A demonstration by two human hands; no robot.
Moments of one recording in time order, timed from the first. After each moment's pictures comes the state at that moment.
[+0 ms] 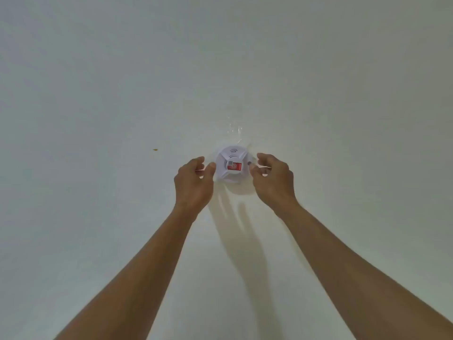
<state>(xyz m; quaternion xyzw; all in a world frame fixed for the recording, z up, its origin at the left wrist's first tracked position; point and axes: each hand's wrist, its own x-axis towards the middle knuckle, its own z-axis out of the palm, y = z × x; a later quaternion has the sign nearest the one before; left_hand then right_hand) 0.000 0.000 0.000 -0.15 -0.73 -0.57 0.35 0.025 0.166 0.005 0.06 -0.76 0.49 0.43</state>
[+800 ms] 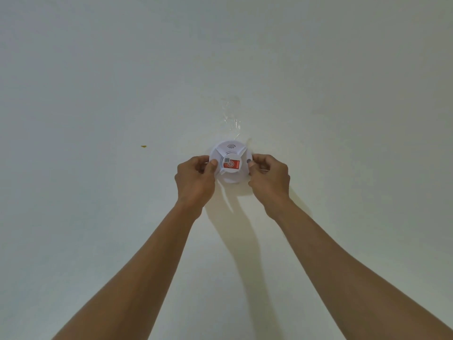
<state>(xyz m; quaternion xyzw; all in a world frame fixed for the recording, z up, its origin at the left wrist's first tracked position) -0.045 0.024 0.003 -0.11 -0.68 -0.65 0.31 -0.031 0.172 -0.003 0.03 -0.68 0.61 0.41</state>
